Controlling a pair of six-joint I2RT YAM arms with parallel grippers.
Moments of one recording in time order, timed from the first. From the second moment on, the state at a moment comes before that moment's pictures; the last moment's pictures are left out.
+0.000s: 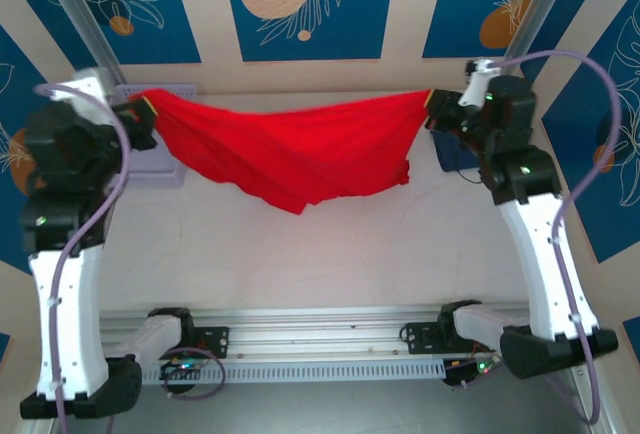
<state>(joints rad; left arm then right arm) 0.01 1.00 1.70 -0.78 0.14 -0.30 0.16 1.11 1.56 -0.69 -0.12 0.38</state>
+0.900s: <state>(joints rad) 0.01 1.26 2.25 -0.89 0.05 -0.11 0.15 1.03 1.88 -0.79 -0.06 0.24</state>
